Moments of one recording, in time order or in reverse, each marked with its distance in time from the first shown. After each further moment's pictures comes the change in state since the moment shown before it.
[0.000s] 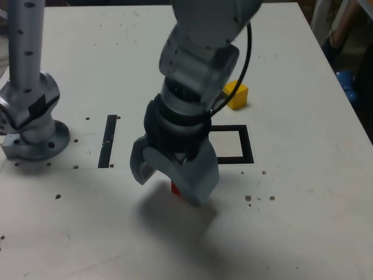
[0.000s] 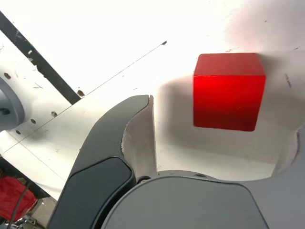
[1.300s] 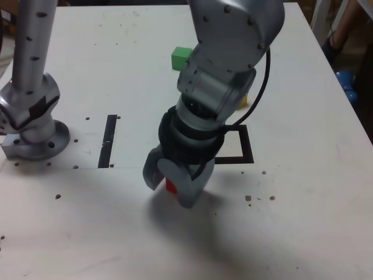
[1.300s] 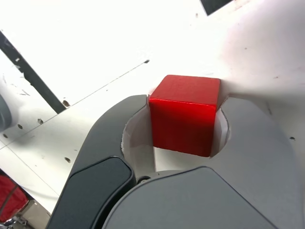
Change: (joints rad) arm 0.009 0.071 -0.060 0.008 0.035 -0.049
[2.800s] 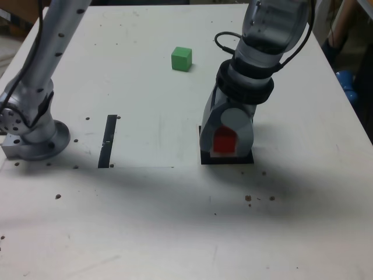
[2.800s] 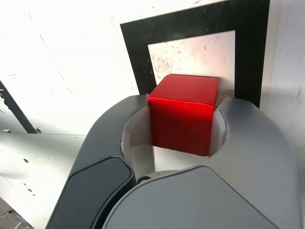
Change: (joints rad) arm 0.370 0.110 -0.253 0.102 -0.032 0.009
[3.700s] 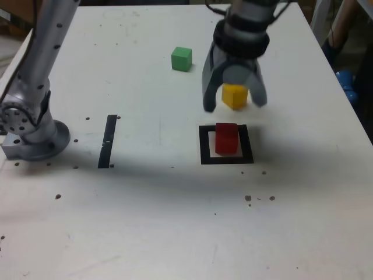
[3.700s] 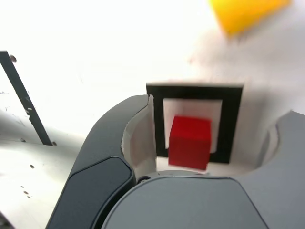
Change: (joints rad) arm 0.184 -0.060 -0.086 0.085 0.059 0.011
